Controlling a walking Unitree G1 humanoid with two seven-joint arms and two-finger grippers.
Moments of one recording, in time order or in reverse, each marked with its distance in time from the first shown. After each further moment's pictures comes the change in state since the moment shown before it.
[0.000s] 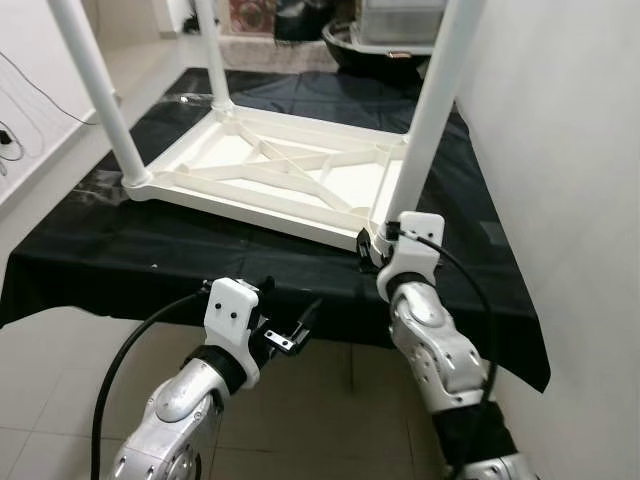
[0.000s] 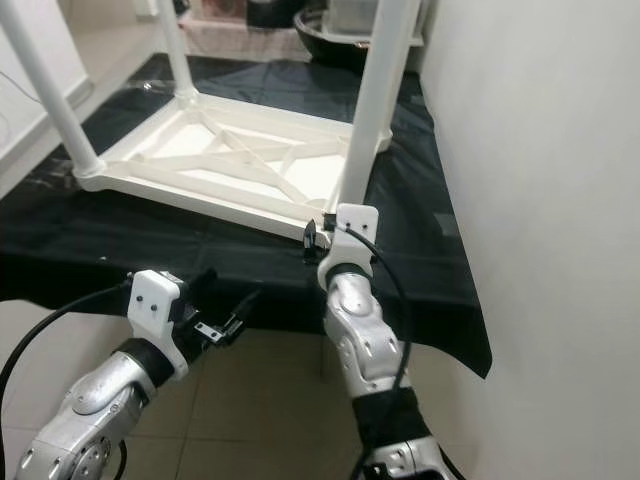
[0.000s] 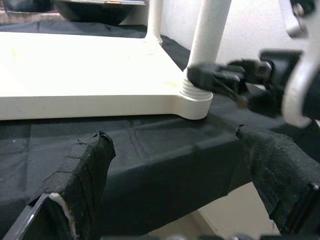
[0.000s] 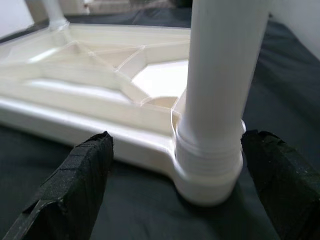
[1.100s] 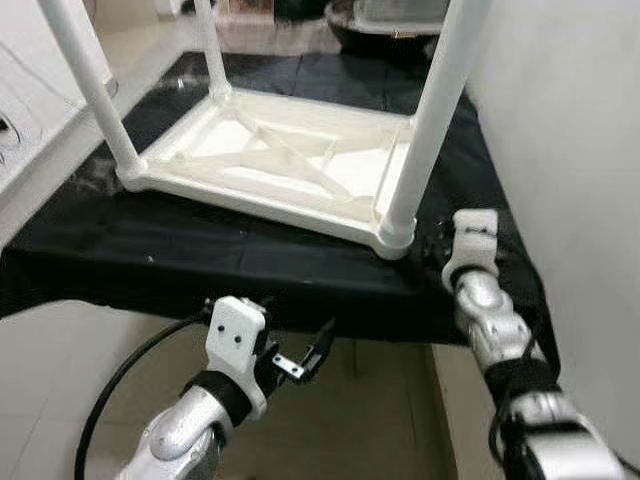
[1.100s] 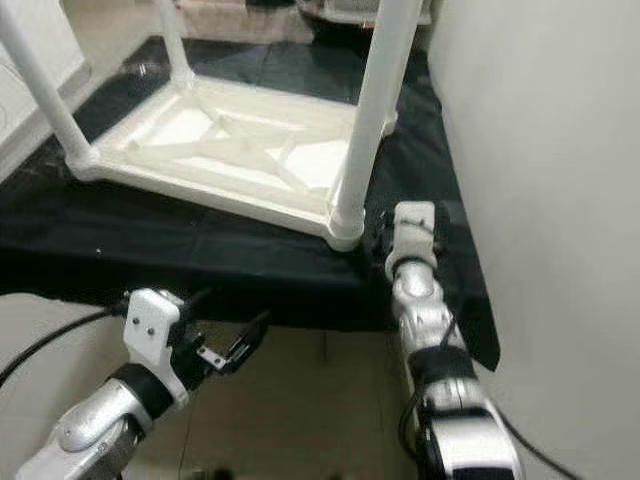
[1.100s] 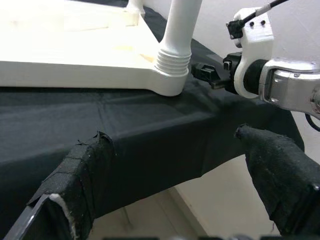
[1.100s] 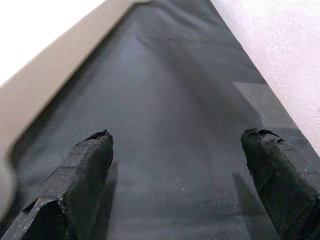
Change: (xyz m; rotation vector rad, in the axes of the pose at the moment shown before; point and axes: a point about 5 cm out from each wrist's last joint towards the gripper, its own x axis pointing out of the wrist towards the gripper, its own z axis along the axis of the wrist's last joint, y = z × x) left arm -0.020 -0.032 0.012 -0.055 0.018 -0.032; right arm 0.054 -0.093 0.002 -0.147 0.029 -0.292
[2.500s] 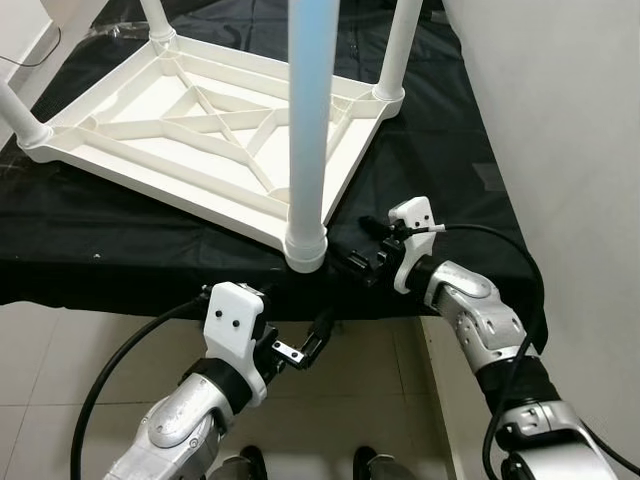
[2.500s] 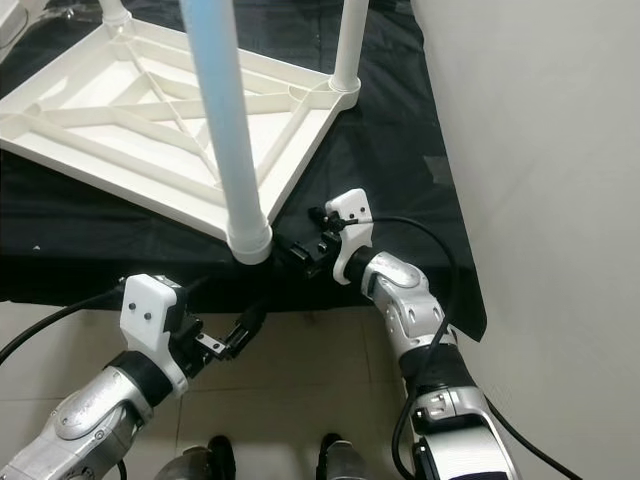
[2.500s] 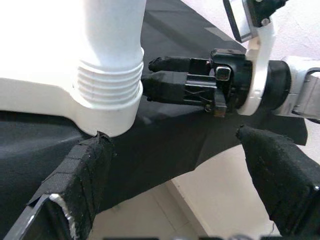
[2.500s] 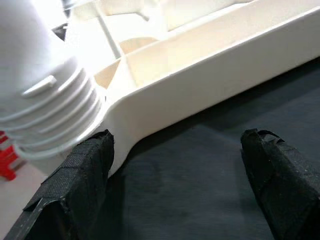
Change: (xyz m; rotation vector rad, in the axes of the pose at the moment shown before) left arm 0.003 0.006 0.010 0.010 0.002 0.028; right arm -0.051 0.075 0.027 0.081 -0.110 1.072
